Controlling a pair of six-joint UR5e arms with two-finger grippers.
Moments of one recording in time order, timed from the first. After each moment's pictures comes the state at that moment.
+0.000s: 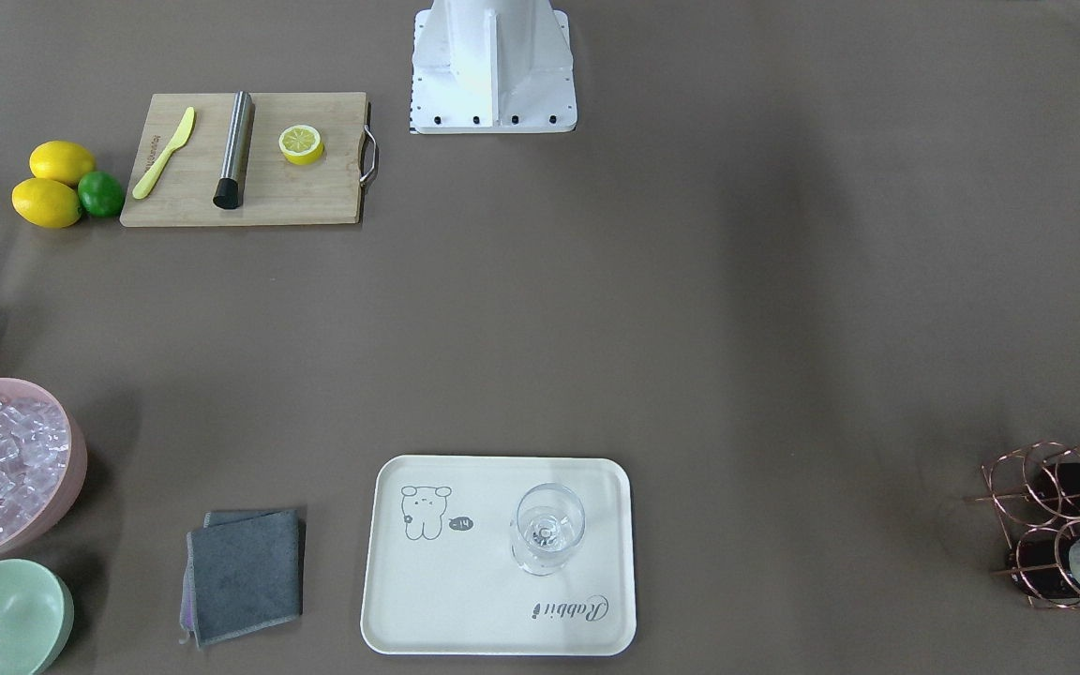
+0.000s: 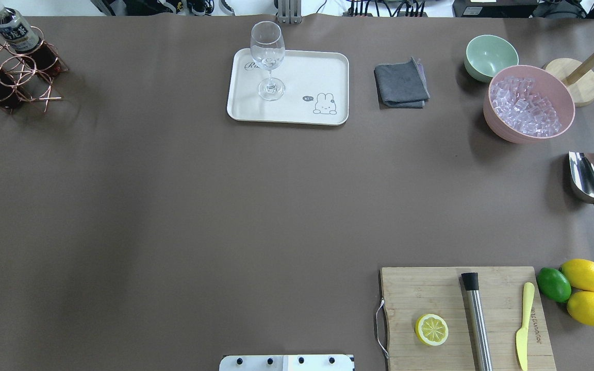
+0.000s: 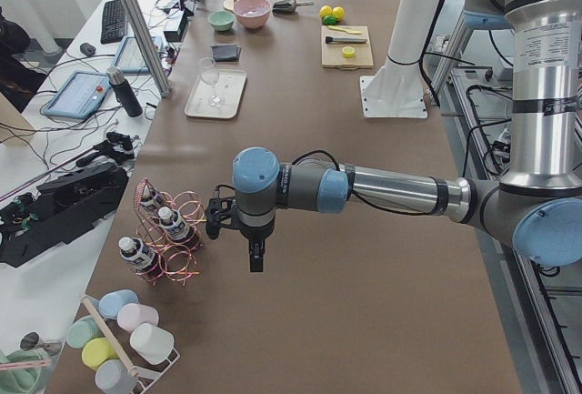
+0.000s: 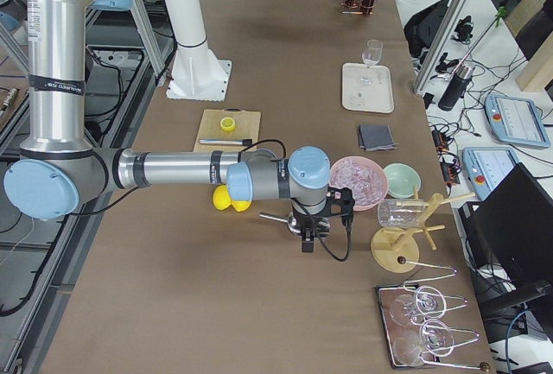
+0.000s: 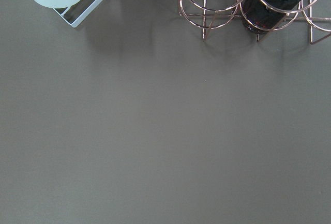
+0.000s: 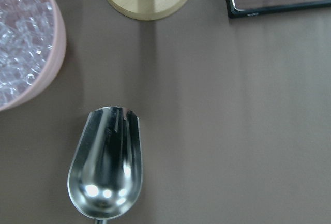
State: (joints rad) left arm -1.59 -1.49 -1.78 -1.55 -2.31 -0.14; right arm 1.56 -1.65 1.71 -1.51 2.35 0.11
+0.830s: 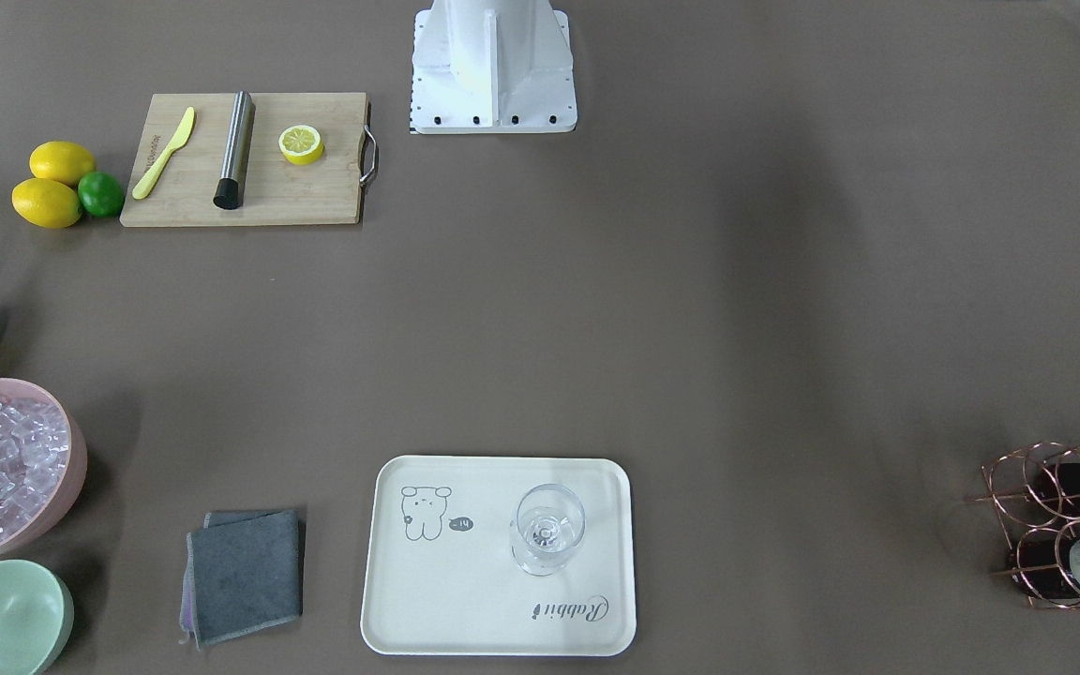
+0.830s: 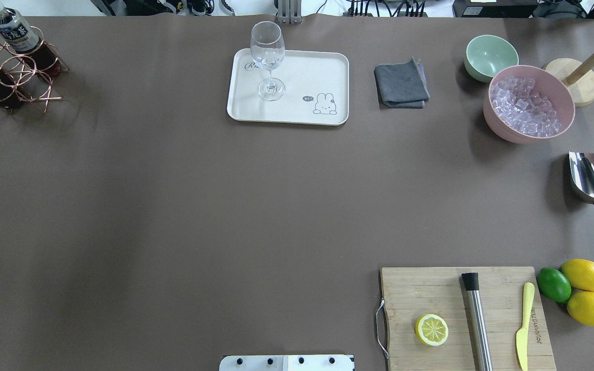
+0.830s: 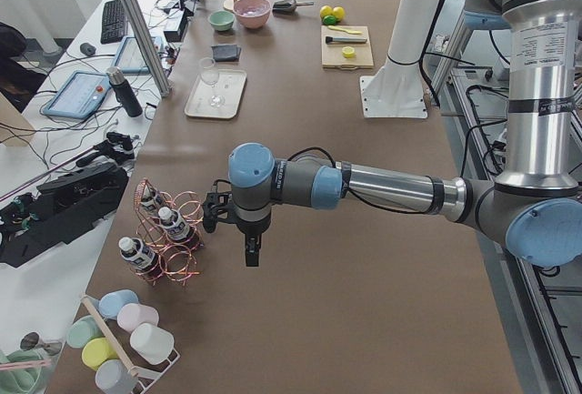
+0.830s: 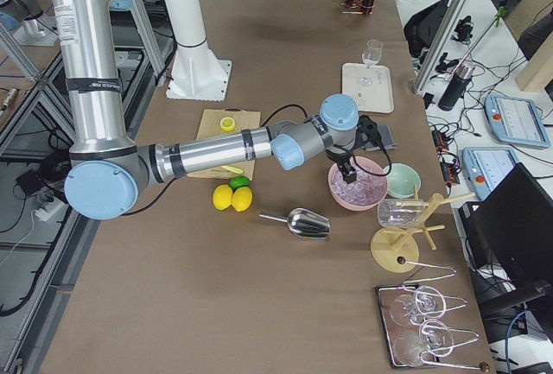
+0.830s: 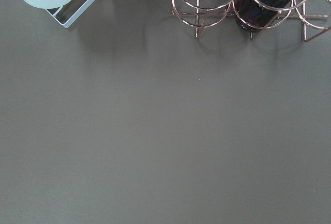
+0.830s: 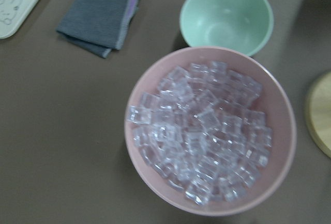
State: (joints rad) left arm -1.57 -1.51 -1.77 -1.55 -2.32 -0.13; right arm 1.37 -1.47 1.70 -1.22 2.47 0.11
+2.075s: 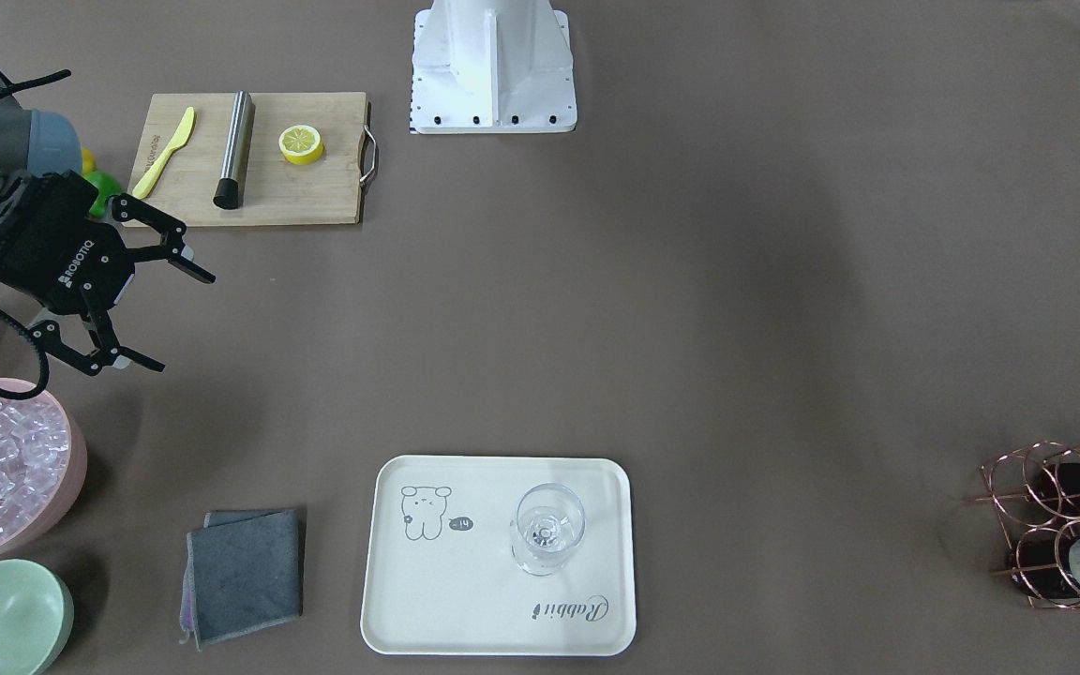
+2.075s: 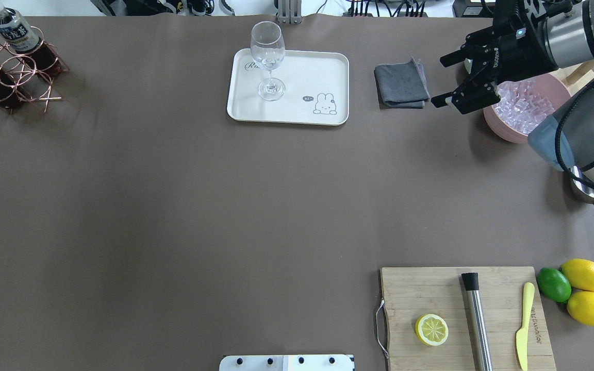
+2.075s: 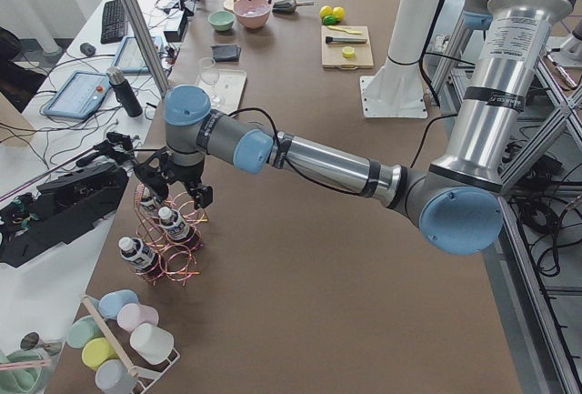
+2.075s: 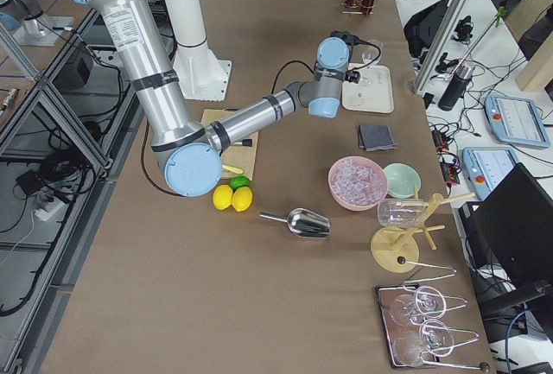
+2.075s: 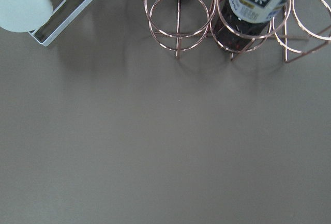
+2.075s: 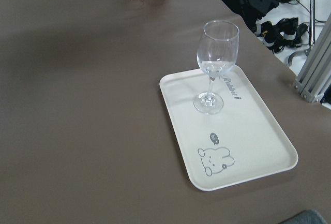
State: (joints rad) left arm -1.57 -1.84 -1.59 -1.72 -2.32 -1.27; right arm 1.07 -1.20 1.65 -0.59 2.43 0.12
